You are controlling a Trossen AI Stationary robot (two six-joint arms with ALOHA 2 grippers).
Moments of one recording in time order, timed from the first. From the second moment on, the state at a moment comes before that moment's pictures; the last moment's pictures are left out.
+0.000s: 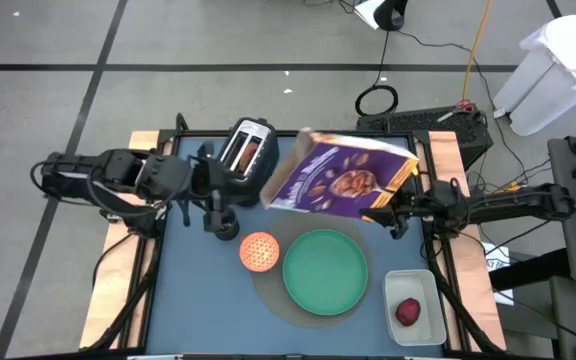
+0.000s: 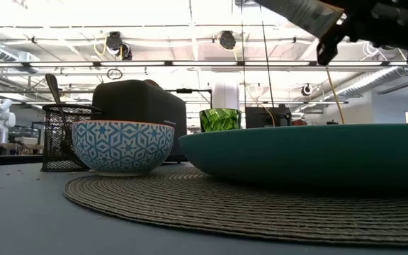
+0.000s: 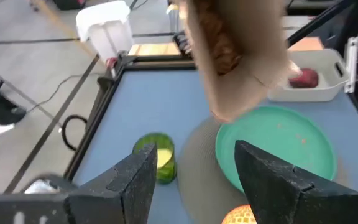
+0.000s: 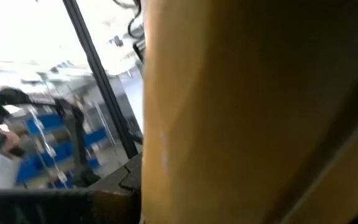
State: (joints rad) left arm -0.21 1.21 1.53 -0.85 -0.37 -0.07; right arm -0.03 0.66 0.16 0.72 -0.11 0.40
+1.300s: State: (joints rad) left arm -0.20 0.85 0.69 -0.15 -0.42 -0.31; right arm -0.07 0.65 0.43 -0.06 -0.24 0.16
